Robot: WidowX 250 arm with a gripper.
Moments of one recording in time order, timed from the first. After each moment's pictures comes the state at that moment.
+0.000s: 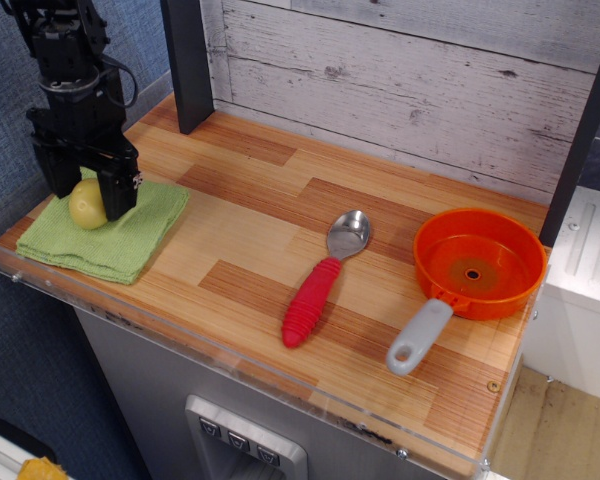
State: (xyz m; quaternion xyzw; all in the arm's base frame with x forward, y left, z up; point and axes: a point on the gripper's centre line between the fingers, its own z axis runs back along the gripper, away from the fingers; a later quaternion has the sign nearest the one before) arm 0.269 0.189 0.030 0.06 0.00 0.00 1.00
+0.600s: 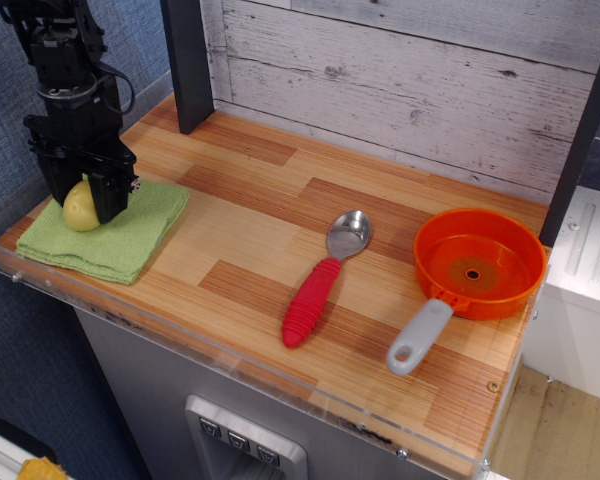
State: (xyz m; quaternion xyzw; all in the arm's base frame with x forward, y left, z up) arm 0.267 0.194 0.026 0.06 0.01 0.01 1.00
